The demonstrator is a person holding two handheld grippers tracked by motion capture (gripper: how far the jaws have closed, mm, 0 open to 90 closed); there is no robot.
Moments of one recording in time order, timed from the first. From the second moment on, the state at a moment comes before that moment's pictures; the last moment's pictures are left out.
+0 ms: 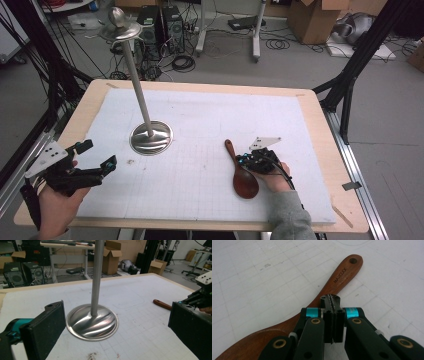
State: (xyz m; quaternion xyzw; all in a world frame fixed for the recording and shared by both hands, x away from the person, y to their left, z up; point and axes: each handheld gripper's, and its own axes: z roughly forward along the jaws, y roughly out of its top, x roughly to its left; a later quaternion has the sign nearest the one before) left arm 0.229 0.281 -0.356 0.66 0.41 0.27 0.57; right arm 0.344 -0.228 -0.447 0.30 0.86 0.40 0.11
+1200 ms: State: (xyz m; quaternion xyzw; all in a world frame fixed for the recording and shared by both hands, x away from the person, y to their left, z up) left arm 0.211 0.298 -0.358 0.65 0.42 0.28 0.56; right arm 0.344 -0.168 -0.438 0.23 0.90 0.37 0.07
